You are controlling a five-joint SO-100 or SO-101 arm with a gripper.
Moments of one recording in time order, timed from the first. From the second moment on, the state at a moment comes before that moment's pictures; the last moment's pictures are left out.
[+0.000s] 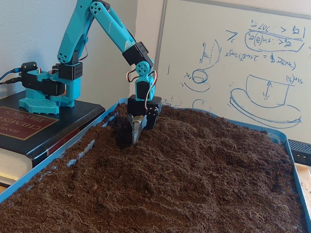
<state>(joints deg) -6.9 71.5 120.1 26.9 -1.5</state>
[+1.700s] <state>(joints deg) -4.6 85.3 98.3 18.8 -0.2</state>
